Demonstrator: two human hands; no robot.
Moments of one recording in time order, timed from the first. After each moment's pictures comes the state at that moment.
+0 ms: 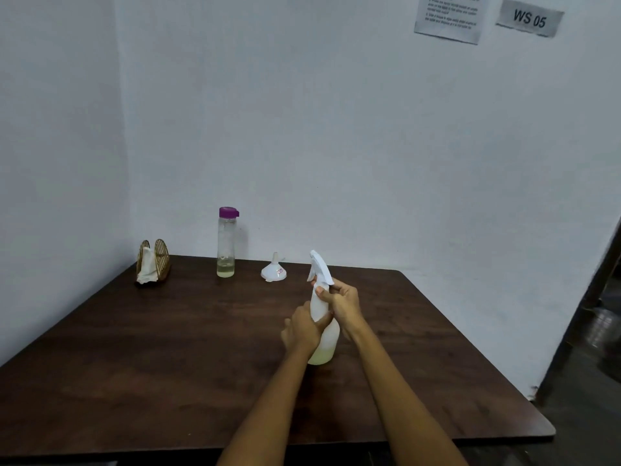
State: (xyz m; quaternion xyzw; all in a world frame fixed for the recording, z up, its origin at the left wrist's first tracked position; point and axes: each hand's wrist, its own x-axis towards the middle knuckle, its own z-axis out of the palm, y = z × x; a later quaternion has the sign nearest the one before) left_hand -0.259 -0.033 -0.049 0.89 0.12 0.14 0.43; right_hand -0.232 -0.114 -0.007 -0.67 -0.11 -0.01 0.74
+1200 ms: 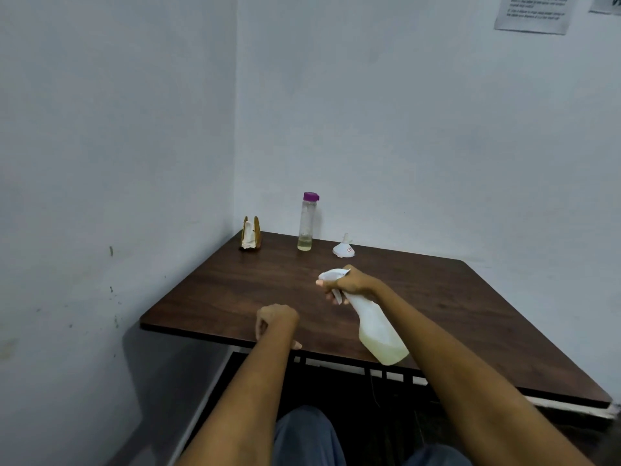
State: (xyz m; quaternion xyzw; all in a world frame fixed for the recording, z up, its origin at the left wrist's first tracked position) left_hand -0.437 0.104 -0.032 0.96 0.26 -0.14 0.02; right_hand -0.335 -0.026 0.013 -0.86 -0.26 0.21 0.39
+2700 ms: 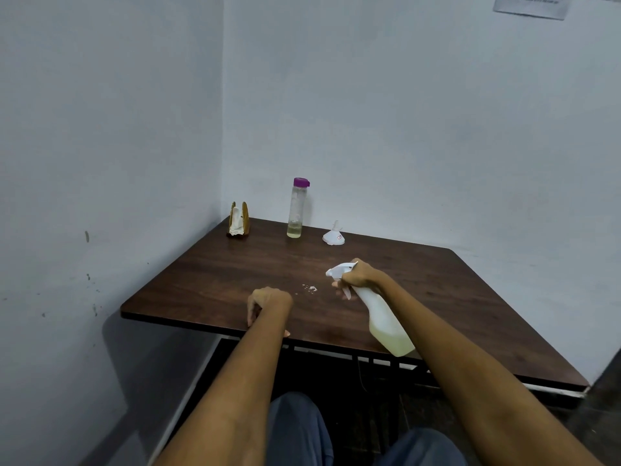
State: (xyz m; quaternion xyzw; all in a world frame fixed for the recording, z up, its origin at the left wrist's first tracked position) left_hand -0.428 0.099 -0.028 0.94 0.28 -0.18 -0.02; right_hand -0.327 -0.055 0.011 -0.88 -0.18 0.20 0.38
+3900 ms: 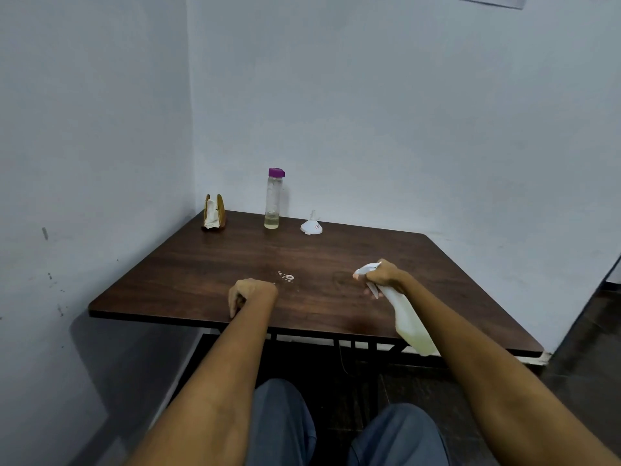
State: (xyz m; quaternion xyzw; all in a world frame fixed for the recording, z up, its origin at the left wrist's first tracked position) left_hand -0.417 0.082 -0.024 0.93 0.30 -0.21 -0.03; right_hand -0.323 -0.147 0.002 -0.93 -0.08 0.15 0.33
